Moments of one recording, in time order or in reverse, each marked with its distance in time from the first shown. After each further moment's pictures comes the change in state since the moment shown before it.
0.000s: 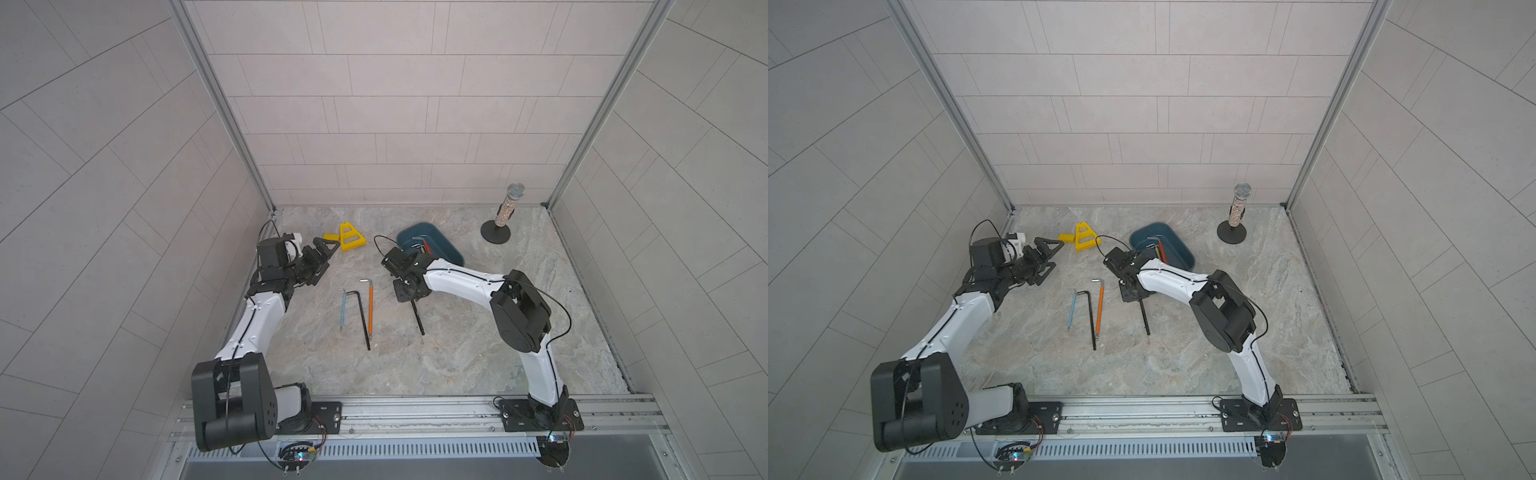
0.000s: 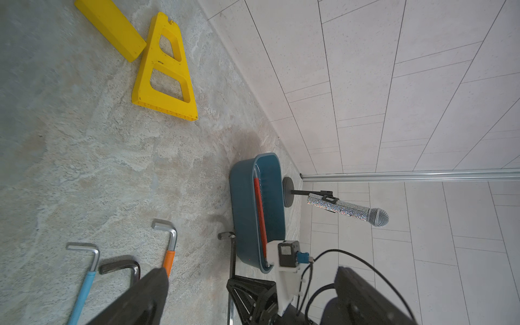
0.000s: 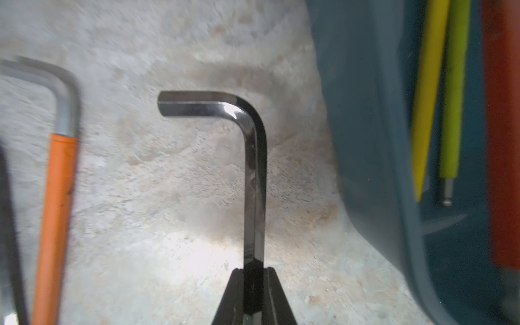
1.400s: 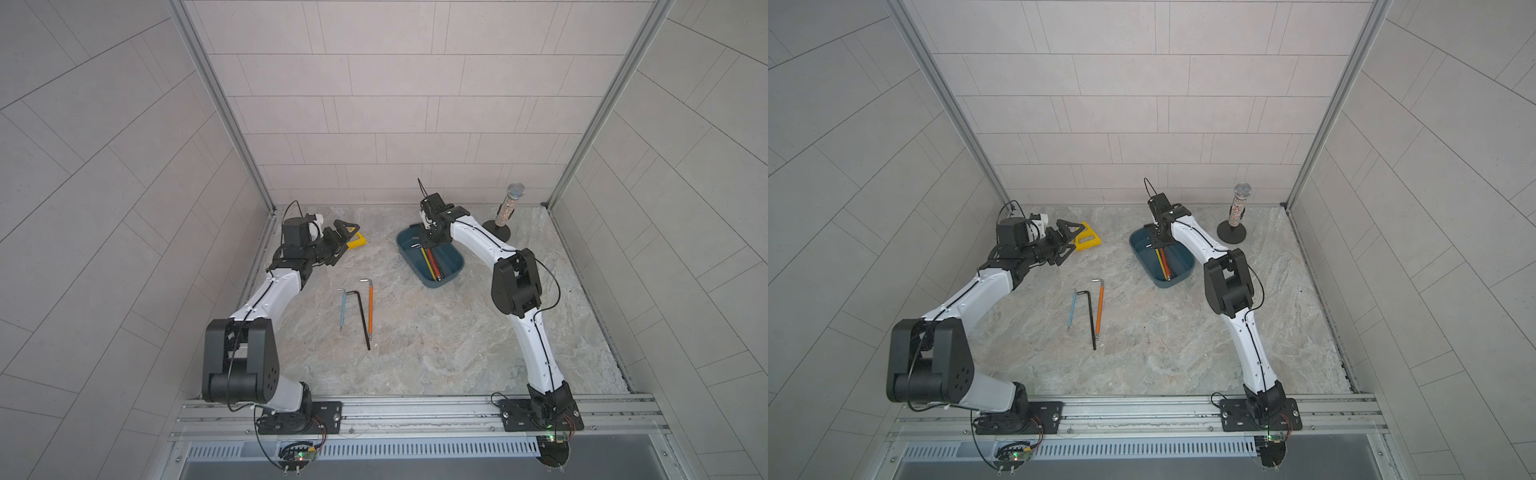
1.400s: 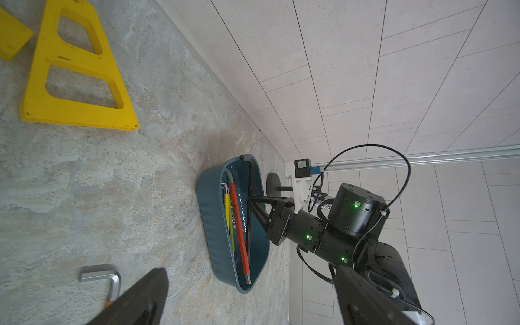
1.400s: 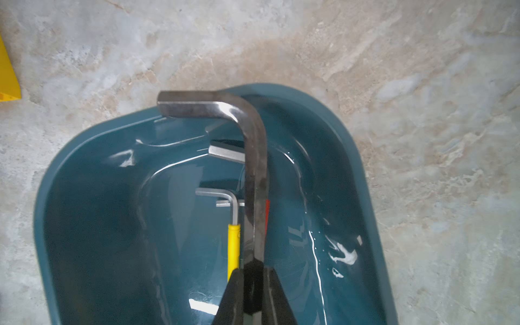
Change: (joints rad) left arm -0.167 0.206 0.180 0.108 -0.052 -0.056; right arm -0.390 0.314 0.516 -0.040 -0.157 -0.381
